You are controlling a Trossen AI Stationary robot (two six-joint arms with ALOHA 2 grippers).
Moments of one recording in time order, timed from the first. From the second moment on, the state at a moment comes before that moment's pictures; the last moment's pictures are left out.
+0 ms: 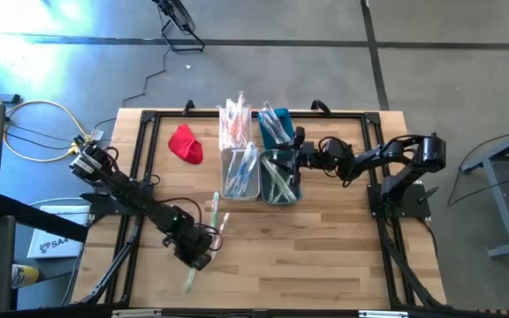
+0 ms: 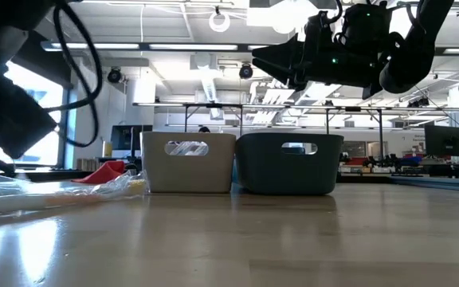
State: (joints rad) left arm -0.54 1.60 0.71 -0.24 0.41 -1.57; right arm -0.28 1.60 0.50 1.31 -0.21 -0.02
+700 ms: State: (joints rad) left arm -0.30 1.61 0.71 -0.19 0.37 -1.04; right arm -0.28 1.60 0.50 1.31 -0.21 -0.02
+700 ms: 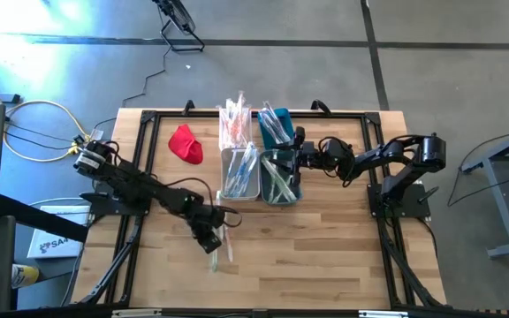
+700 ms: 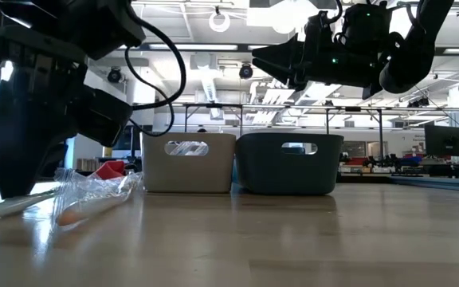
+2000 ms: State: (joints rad) left arm -0.20 1.24 0.71 -0.56 0.09 -0.51; right arm -0.28 1.60 0.50 1.31 -0.15 -0.03
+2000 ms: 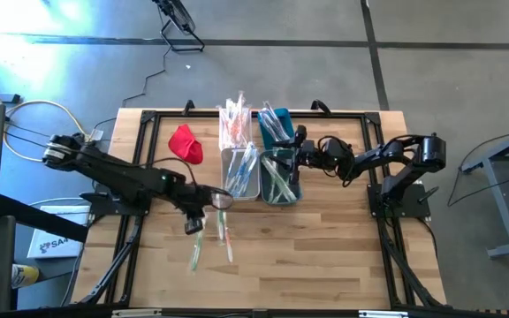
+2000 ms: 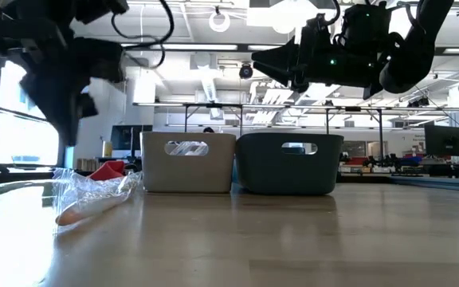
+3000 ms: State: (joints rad) left arm -0.16 0.53 0.38 -0.24 -0.28 -0.08; right arm -0.28 1.60 0.50 1.30 -0.13 -0.03
